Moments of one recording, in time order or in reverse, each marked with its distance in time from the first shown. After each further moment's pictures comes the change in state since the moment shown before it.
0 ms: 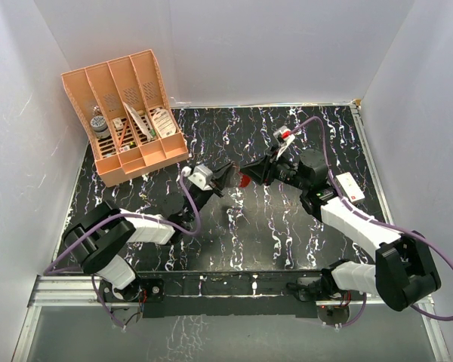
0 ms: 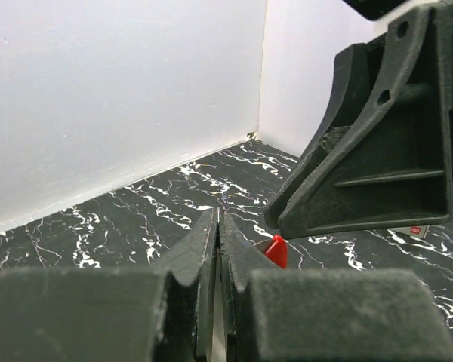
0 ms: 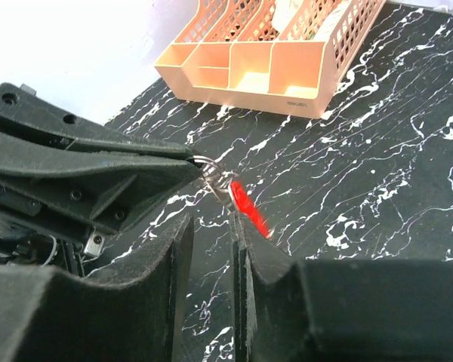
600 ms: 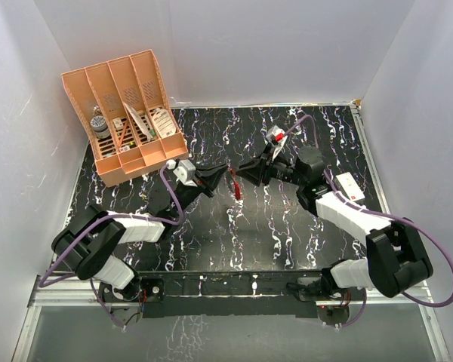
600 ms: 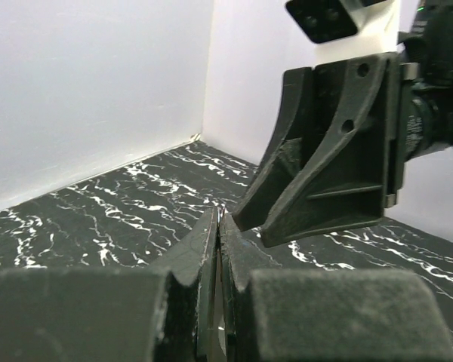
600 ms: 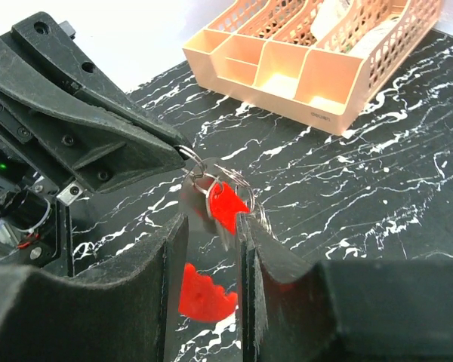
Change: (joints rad) left arm 0.143 -0.069 -0.058 0.000 0.257 -0.233; right arm -0.014 0.081 0.015 0.096 -0.151 -0.117
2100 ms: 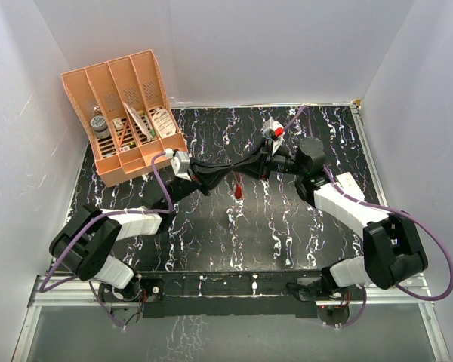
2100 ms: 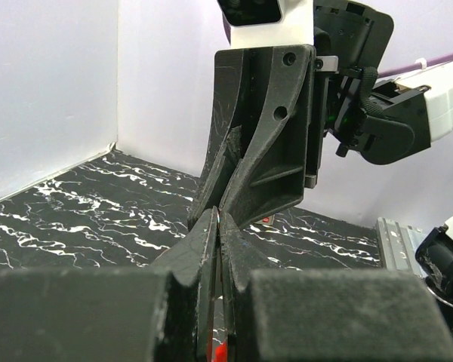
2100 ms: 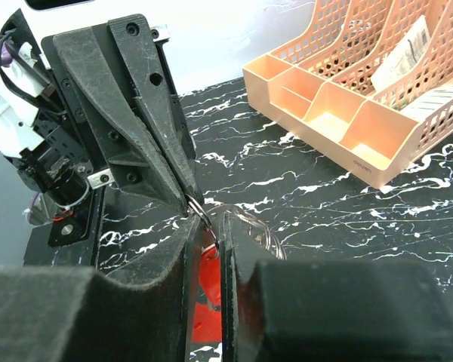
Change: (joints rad) left arm 0.090 -0.019 0.069 -0.001 0.338 -0.216; right arm -0.018 0.071 0.109 0.089 -0.234 0.005
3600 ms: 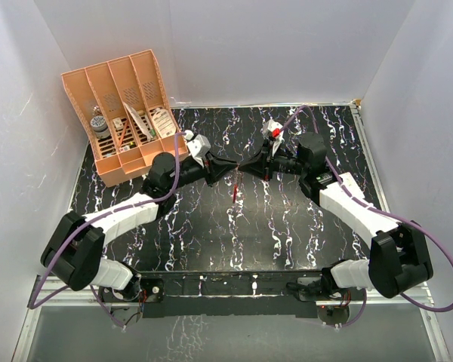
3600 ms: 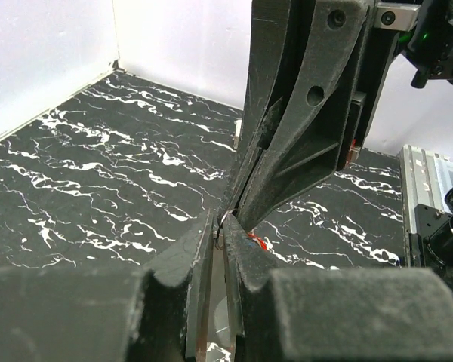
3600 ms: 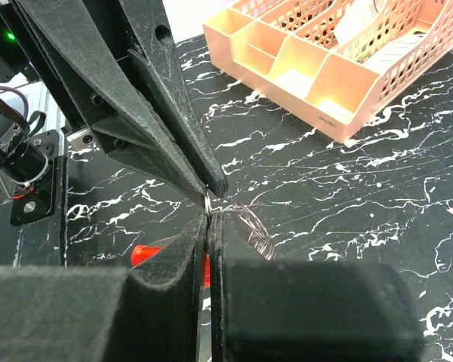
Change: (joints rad) left arm 0.019 -0.084 0.221 -0.638 0.085 0.199; right arm -0.008 -0.065 0.051 -0.332 0.069 -0.210
